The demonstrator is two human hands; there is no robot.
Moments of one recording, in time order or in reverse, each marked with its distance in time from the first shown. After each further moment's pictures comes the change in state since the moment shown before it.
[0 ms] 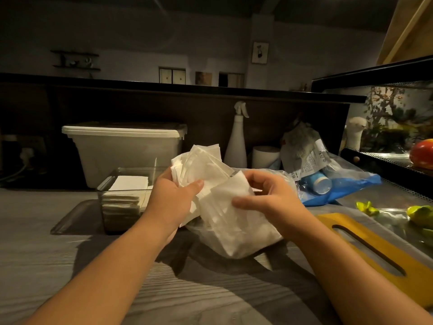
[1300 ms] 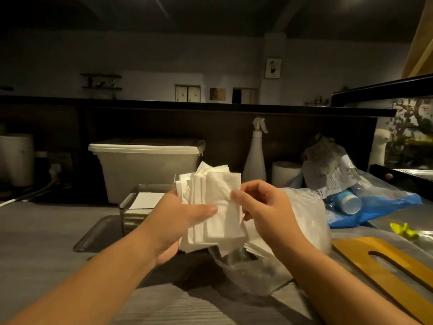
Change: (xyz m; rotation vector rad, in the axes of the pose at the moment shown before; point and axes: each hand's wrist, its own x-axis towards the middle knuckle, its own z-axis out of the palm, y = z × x) left_hand -0.001 0.021 -0.037 0.010 -0.249 -0.102; right_hand 0.030 -0.004 0.054 0.083 0.276 -0.016
